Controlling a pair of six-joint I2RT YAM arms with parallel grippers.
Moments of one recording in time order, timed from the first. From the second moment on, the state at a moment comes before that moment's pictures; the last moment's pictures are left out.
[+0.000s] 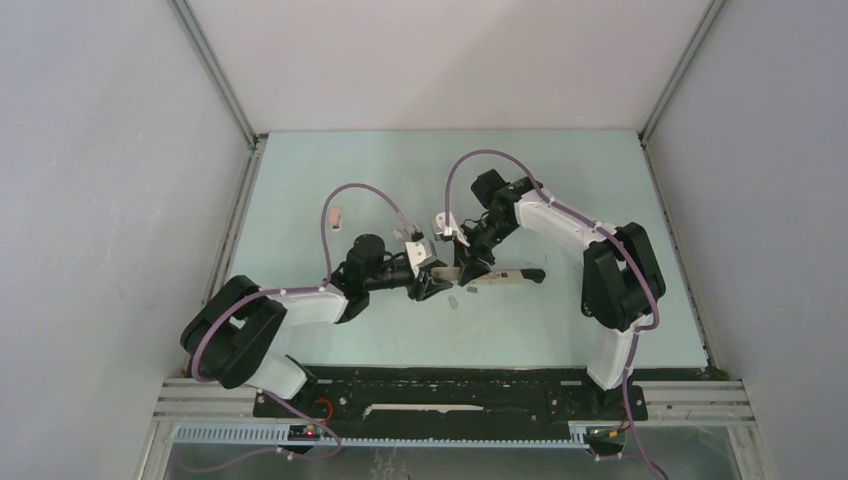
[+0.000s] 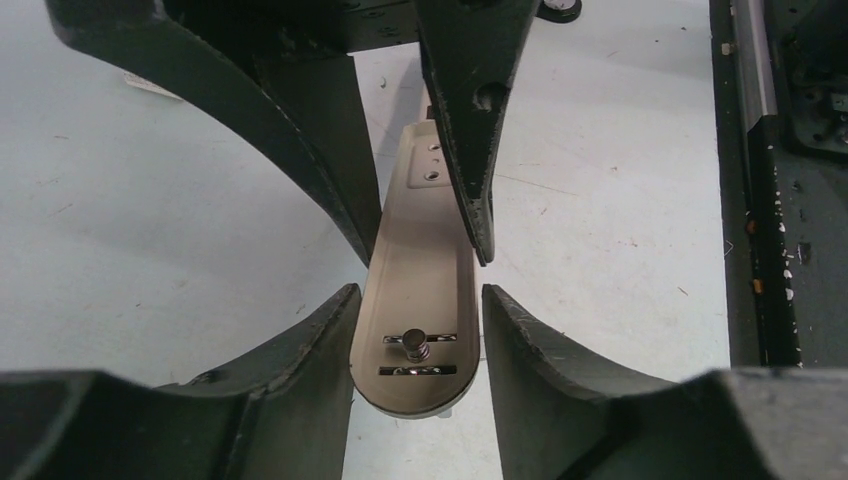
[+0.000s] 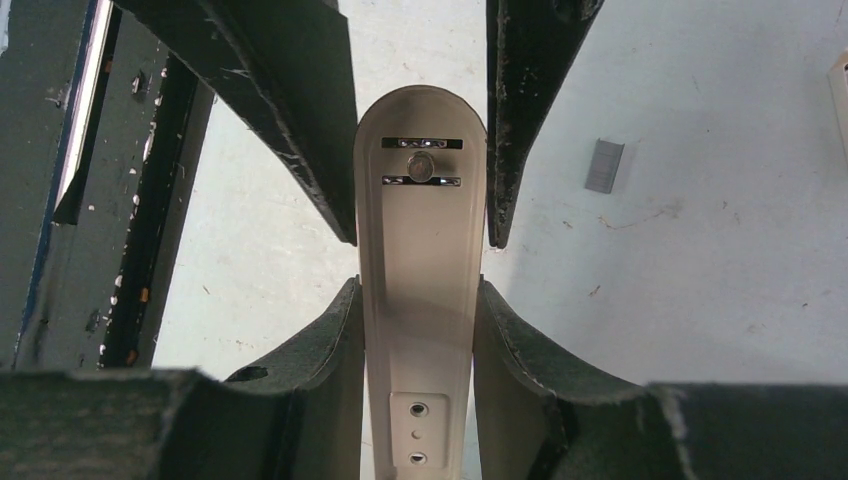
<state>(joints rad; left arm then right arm) -0.64 1.46 0.50 0.70 0.66 0.17 0.54 1.86 1.44 -0.96 -0.86 -1.15</state>
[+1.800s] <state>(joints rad) -0.53 1.57 0.47 0.74 0.50 -0.88 0.36 1.60 0.93 -0.40 -0.70 -1.42</state>
